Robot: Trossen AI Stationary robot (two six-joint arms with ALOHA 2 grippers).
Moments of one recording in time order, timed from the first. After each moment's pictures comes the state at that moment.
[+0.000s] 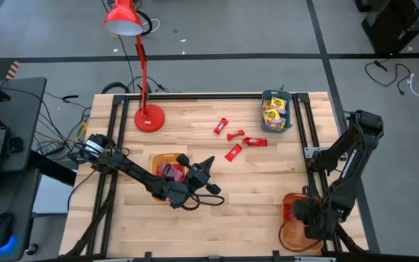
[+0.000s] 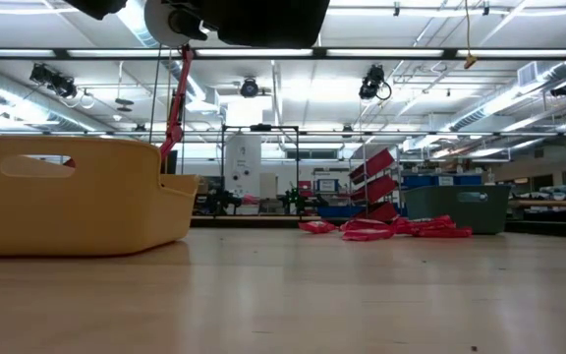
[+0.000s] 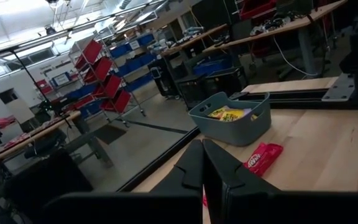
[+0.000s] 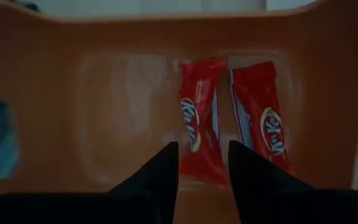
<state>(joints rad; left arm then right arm) -0.44 1.87 1.04 0.89 -1.33 0.39 1.15 1.36 0.82 -0.85 0.07 1.30</state>
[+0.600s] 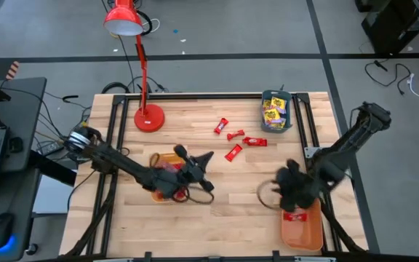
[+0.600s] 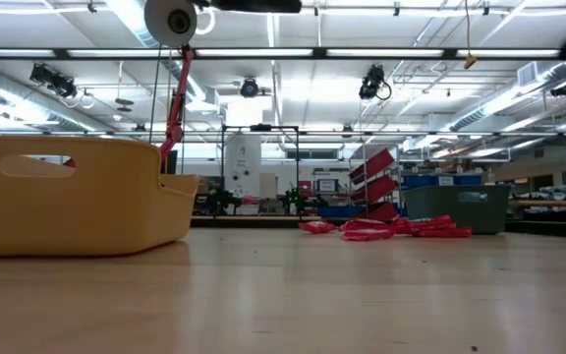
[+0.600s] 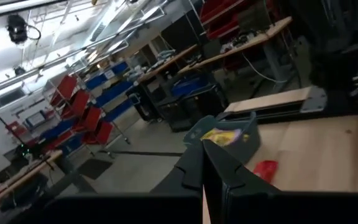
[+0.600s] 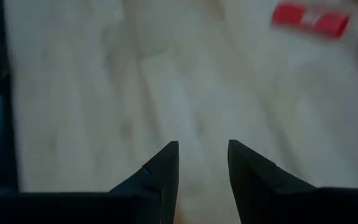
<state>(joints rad) -0.42 1.70 0.98 0.83 -1.14 0.56 0.78 1.13 0.86 -0.88 0.42 1.07</state>
